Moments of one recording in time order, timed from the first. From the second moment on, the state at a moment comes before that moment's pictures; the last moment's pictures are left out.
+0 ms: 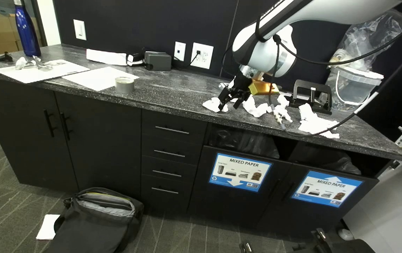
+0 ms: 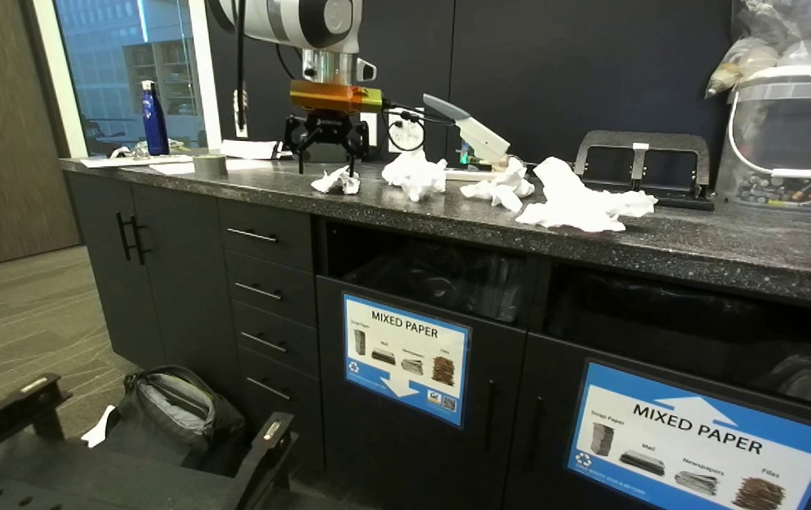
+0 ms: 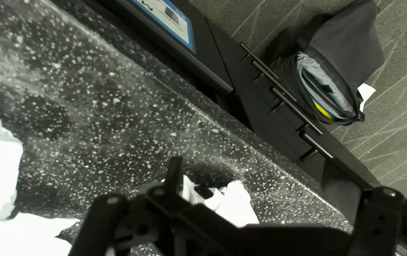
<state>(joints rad) 0.01 0.44 0.07 -1.89 0.20 2.56 -0.54</state>
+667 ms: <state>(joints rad) -0.02 0.59 0.13 -1.73 0.11 2.60 -0.53</state>
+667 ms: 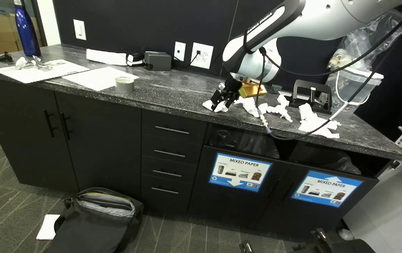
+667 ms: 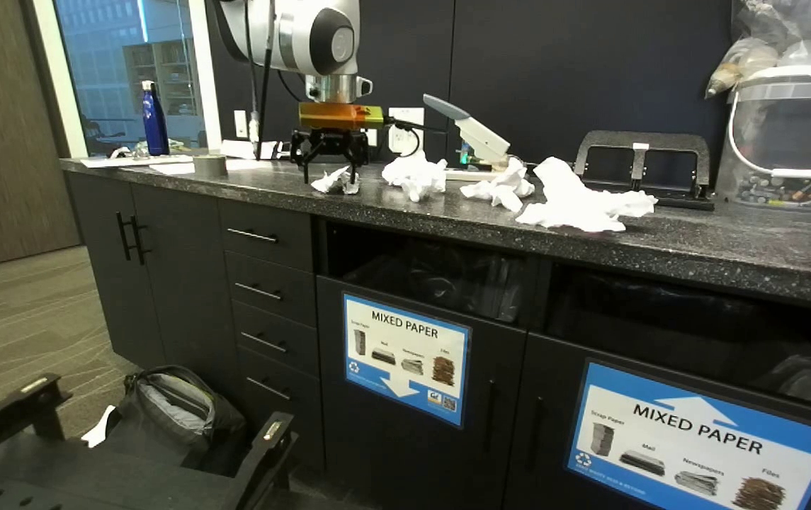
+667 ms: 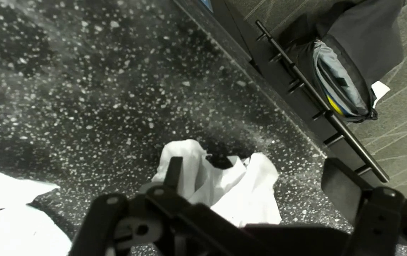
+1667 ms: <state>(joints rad) -0.05 0.65 0.13 -1.69 0.06 2.67 -0.53</state>
